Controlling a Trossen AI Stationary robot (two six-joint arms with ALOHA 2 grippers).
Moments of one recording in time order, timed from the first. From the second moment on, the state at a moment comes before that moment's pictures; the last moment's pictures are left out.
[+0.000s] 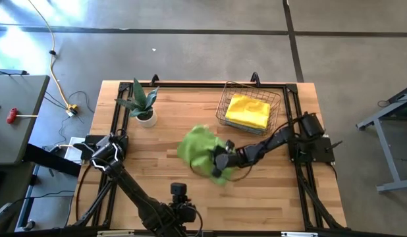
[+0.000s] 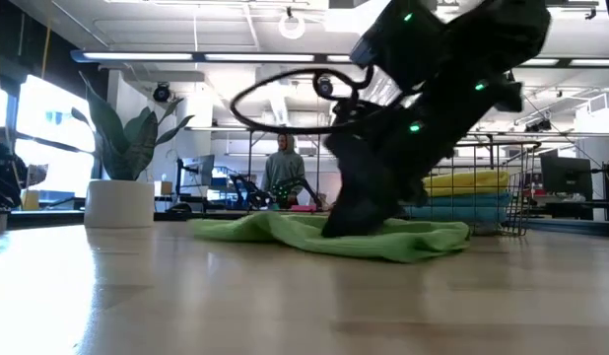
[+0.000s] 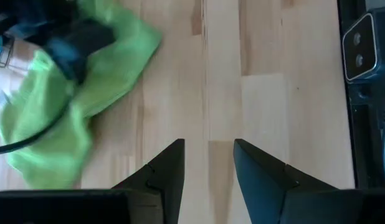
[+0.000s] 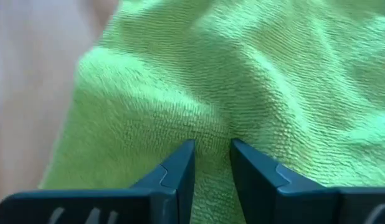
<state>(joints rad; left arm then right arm) -0.68 2.16 1.91 -1.17 -0.57 -0.67 0.25 1.92 0.93 0.12 0.41 0.58</state>
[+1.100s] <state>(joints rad) -0.42 2.16 1.58 -0.57 -0.52 -0.11 0.46 1.58 0.93 -0.62 0.23 0.56</state>
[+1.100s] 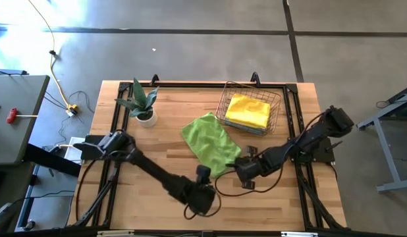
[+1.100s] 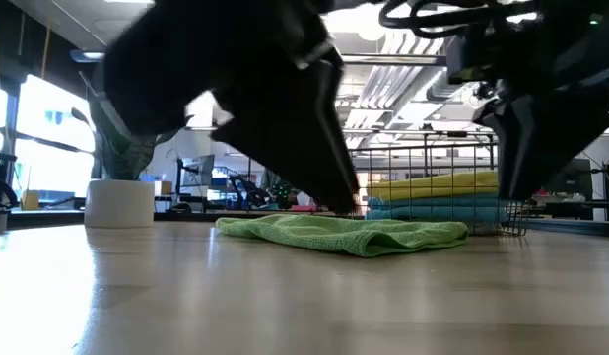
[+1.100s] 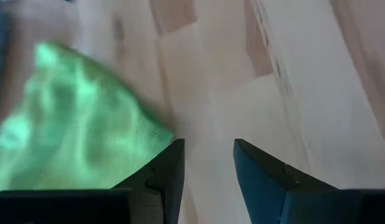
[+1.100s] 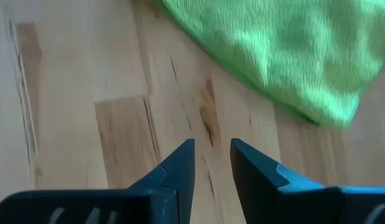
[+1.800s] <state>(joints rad) -0.24 2.15 1.43 -0.34 -0.33 0.01 0.48 1.58 0.93 -0.73 0.24 0.60</state>
